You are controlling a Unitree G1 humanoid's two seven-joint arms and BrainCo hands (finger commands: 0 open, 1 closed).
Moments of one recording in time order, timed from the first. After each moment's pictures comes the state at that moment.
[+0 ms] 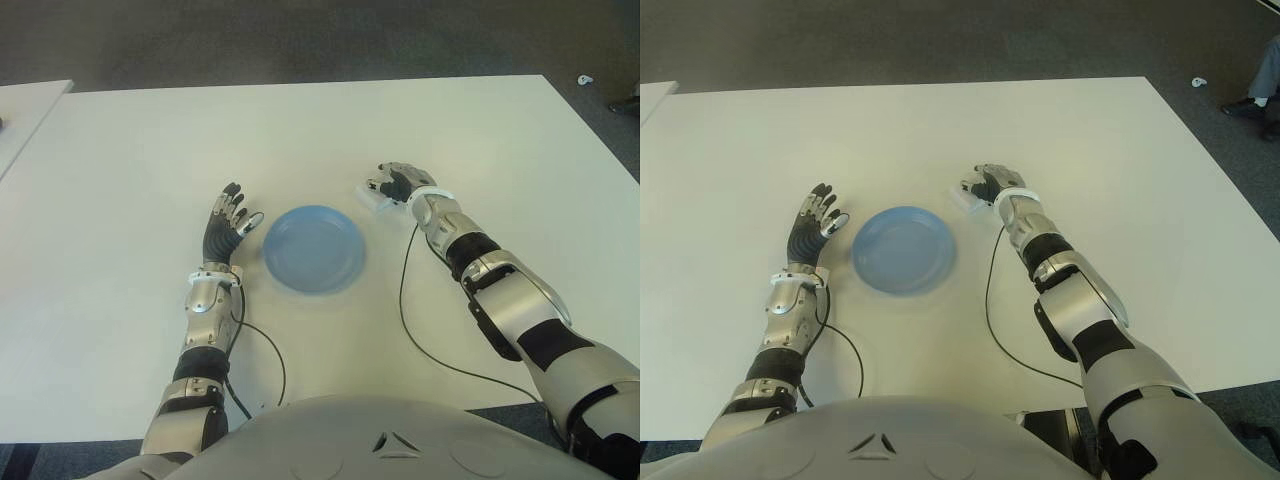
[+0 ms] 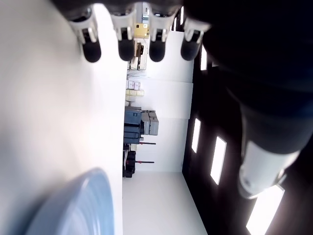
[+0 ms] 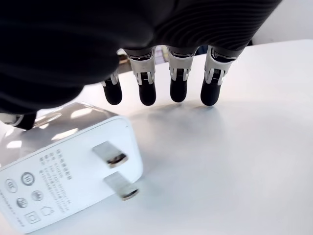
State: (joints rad) left arm -0.06 0.05 0.17 0.59 -0.16 -0.48 -0.18; right arm -0.82 -0.27 0.55 1.12 -0.70 0.01 -0.07
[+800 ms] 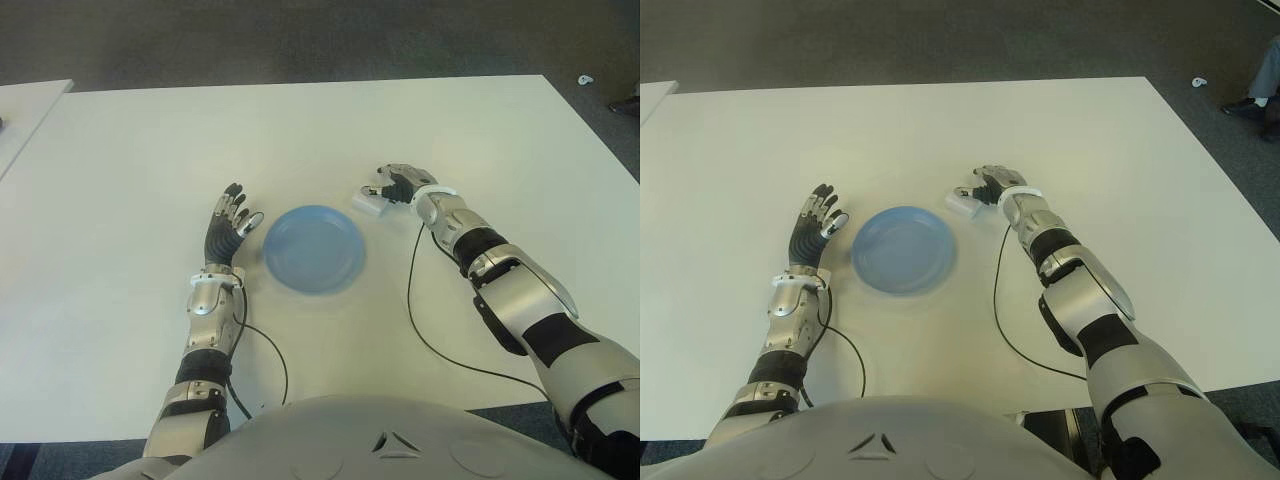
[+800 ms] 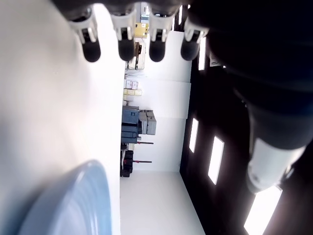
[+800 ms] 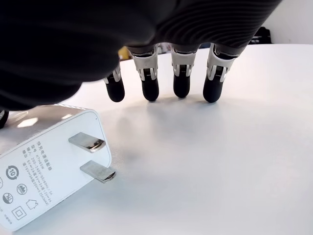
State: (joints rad) left arm -0.05 0.04 0.17 0.58 -0.16 -0.49 -0.18; right arm -0.84 -0.30 0.58 1.17 -0.71 -0.10 -0.04
